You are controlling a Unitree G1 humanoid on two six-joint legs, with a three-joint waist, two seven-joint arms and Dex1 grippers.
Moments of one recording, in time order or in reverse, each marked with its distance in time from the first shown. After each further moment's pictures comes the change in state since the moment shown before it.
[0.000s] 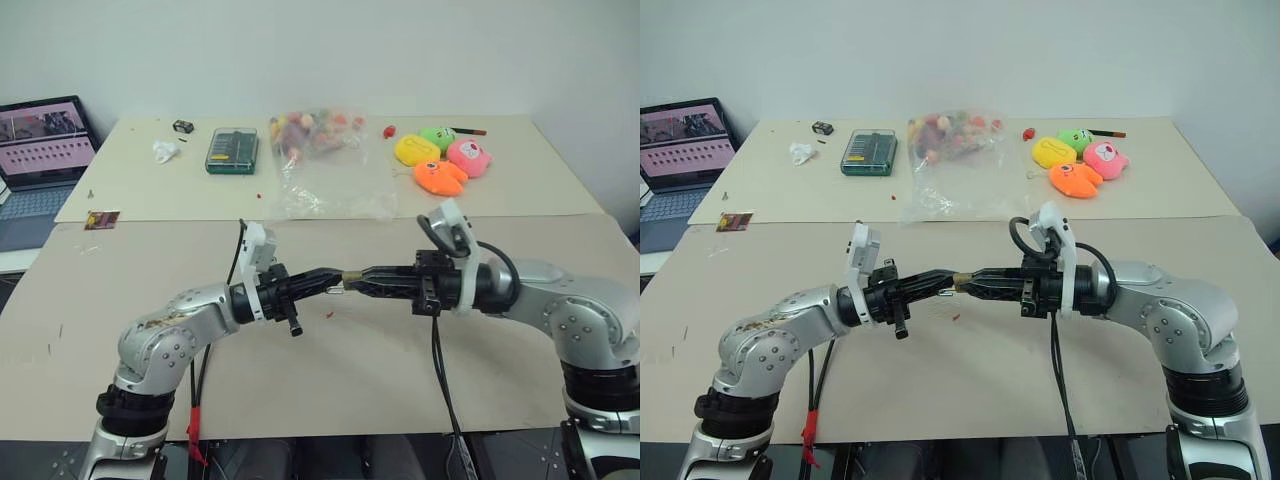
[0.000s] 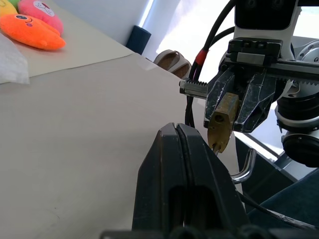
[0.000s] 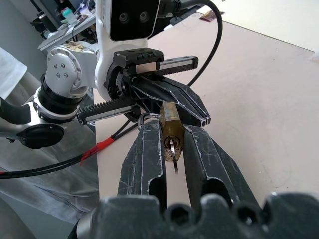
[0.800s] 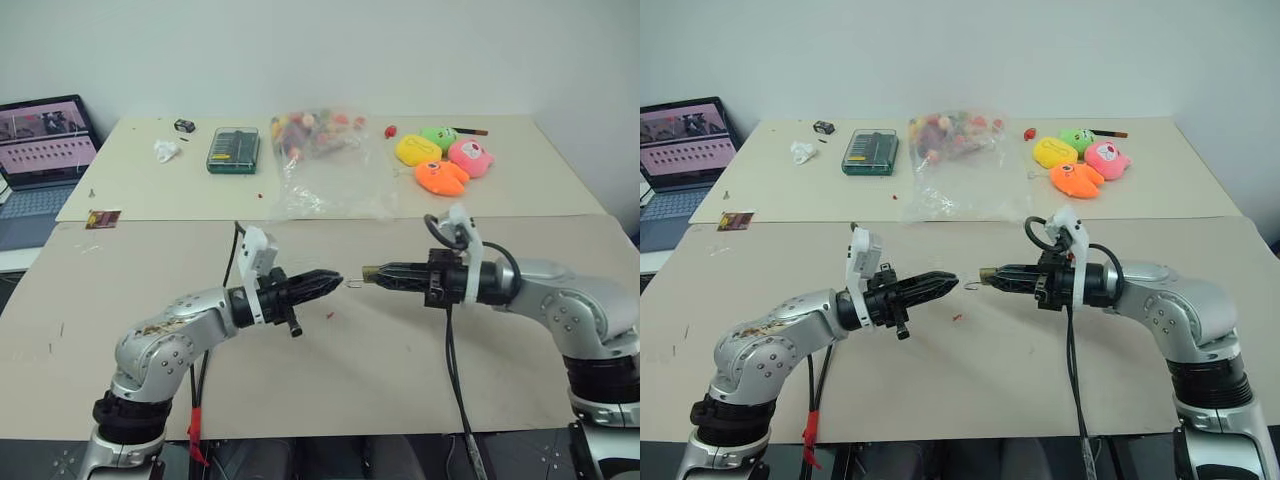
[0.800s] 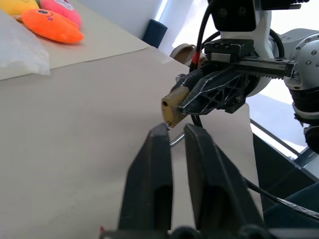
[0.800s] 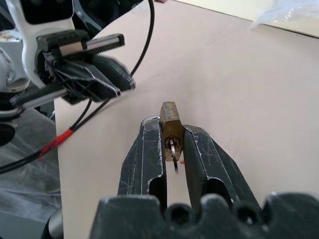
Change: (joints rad) left arm 0.030 0.050 0.025 -0.029 0.063 -0.035 0.021; right arm 0.002 -0.069 0.018 0.187 -0.173 -0.068 0.100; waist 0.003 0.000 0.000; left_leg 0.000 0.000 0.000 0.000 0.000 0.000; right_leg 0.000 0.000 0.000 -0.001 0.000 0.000
